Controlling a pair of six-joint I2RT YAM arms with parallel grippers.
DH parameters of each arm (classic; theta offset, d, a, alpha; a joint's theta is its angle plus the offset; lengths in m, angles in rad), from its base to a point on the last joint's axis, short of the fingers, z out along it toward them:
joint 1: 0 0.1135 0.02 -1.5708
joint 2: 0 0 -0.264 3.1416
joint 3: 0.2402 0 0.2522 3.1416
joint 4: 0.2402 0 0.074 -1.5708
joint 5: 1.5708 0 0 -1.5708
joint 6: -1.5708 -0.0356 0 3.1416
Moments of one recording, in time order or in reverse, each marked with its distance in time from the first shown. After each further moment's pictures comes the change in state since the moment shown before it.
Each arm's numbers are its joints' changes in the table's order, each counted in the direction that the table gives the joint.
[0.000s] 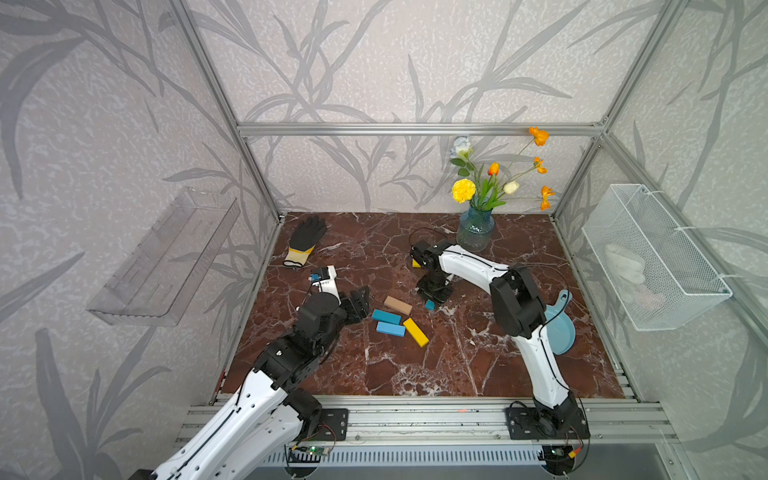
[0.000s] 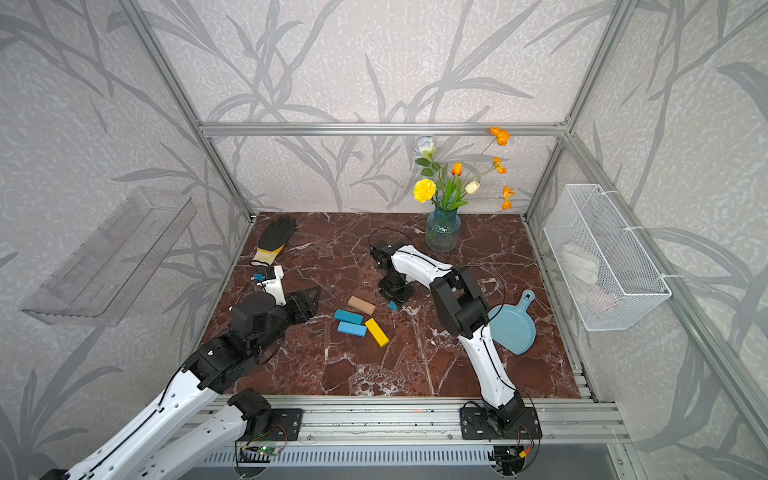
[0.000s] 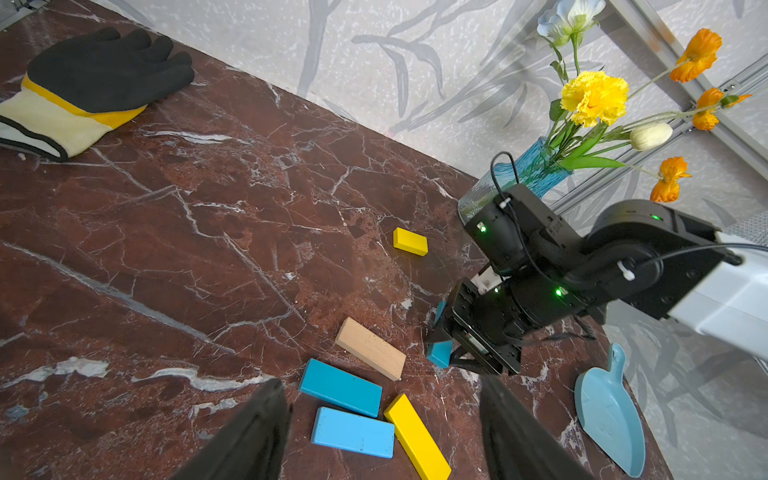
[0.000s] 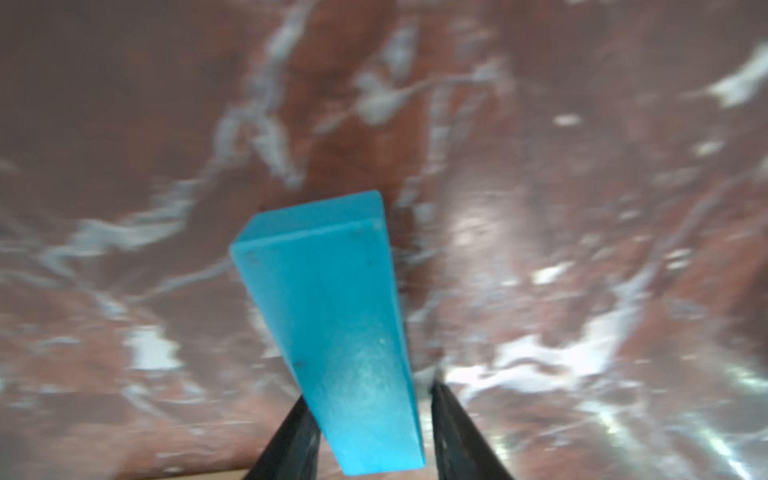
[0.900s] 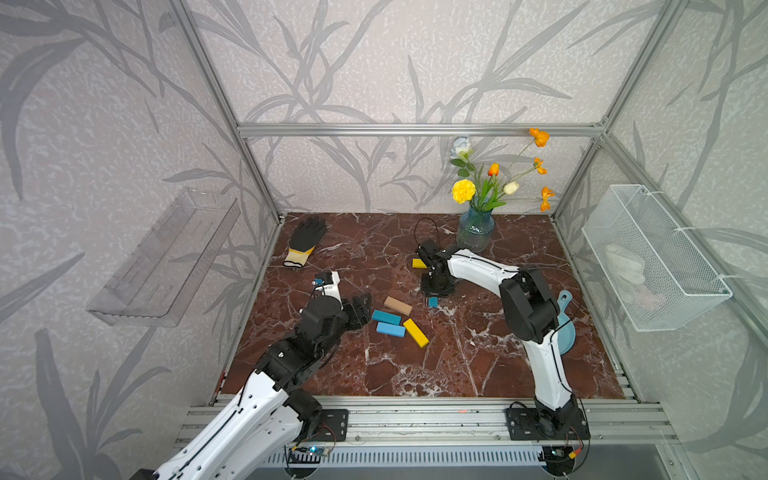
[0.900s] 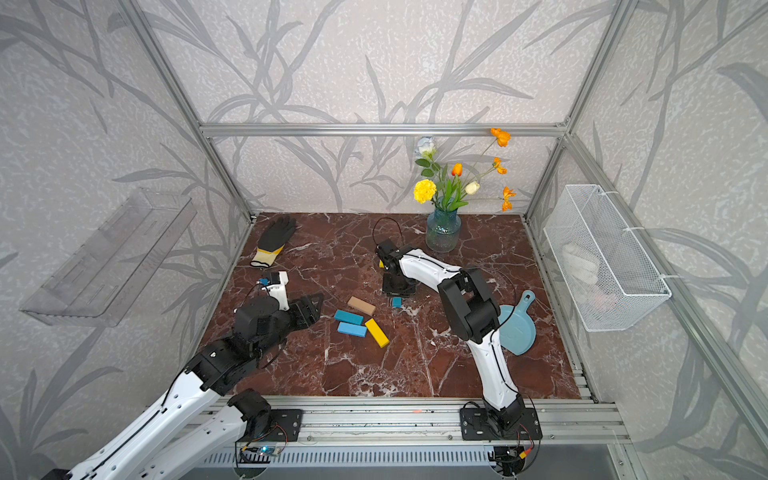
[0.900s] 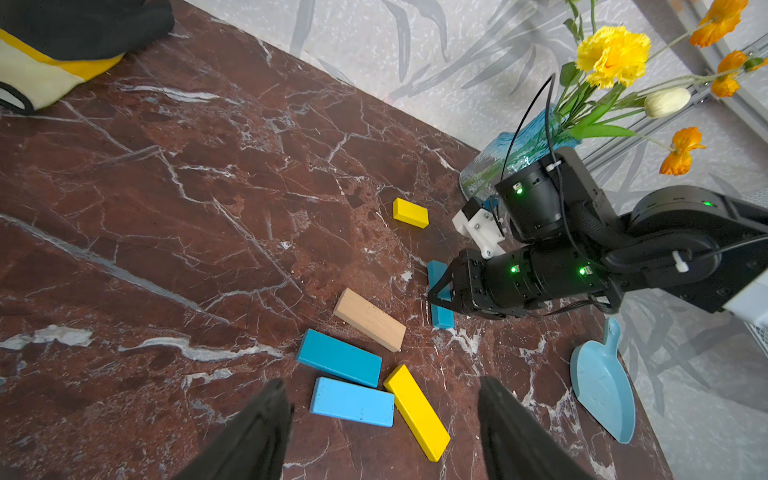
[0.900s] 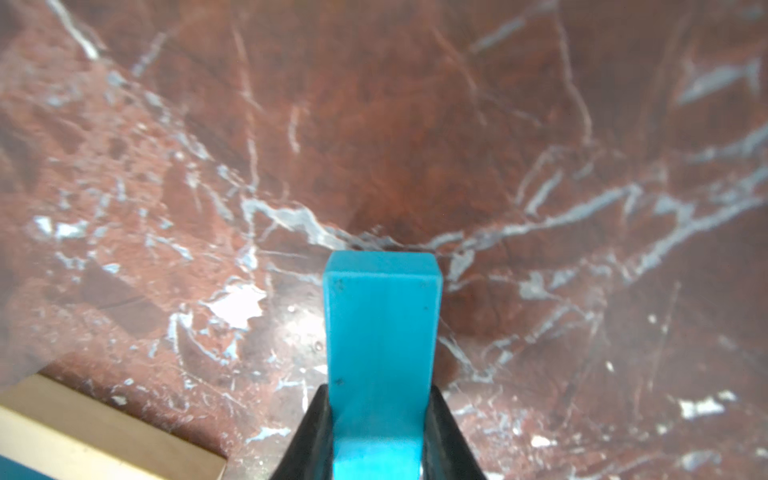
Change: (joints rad) left arm 0.000 0.012 -0.033 0.026 0.055 0.020; right arm -0.013 -0.058 -0.091 -0.232 0.068 0.605
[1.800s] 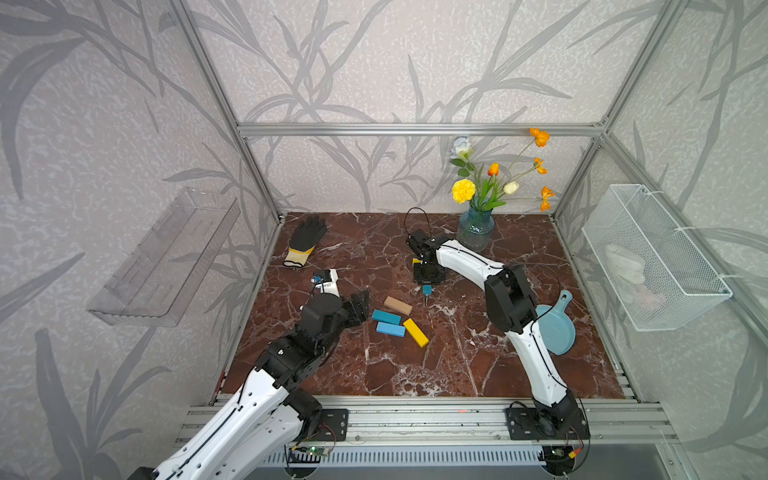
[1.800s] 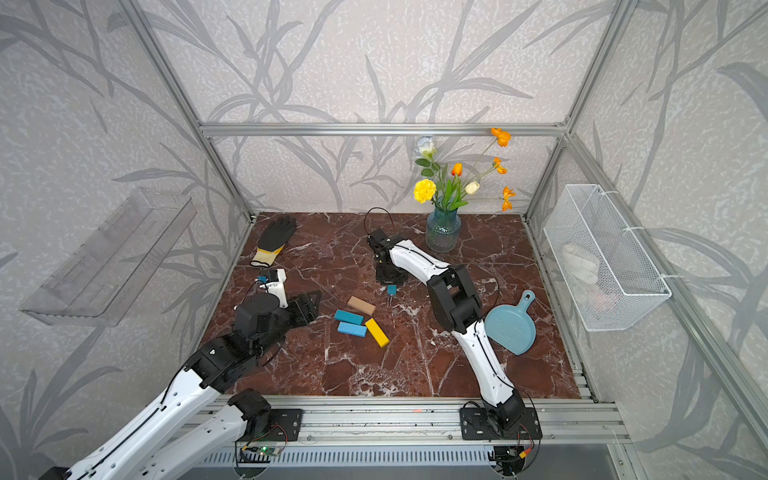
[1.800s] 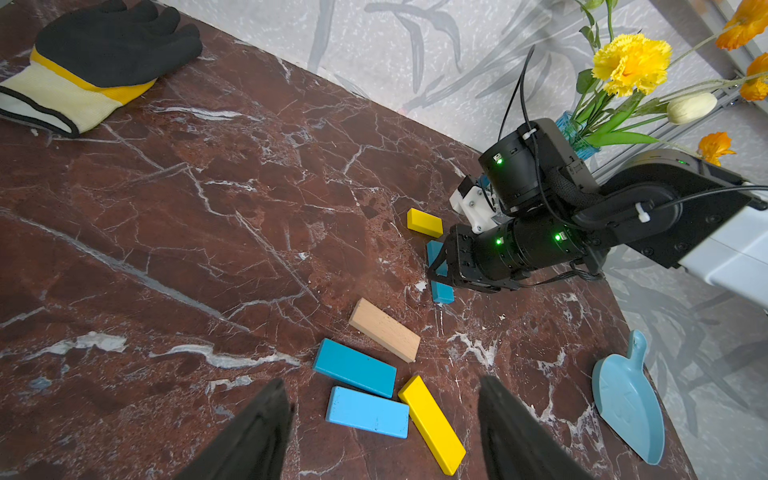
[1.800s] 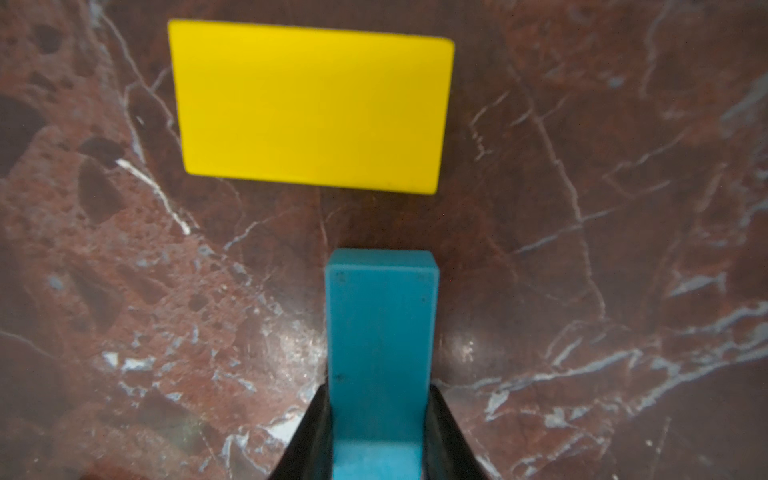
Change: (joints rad) left arm 0.000 0.001 0.029 0.020 -0.055 -0.023; right arm -0.002 0.203 0.342 0.151 0.070 0.021
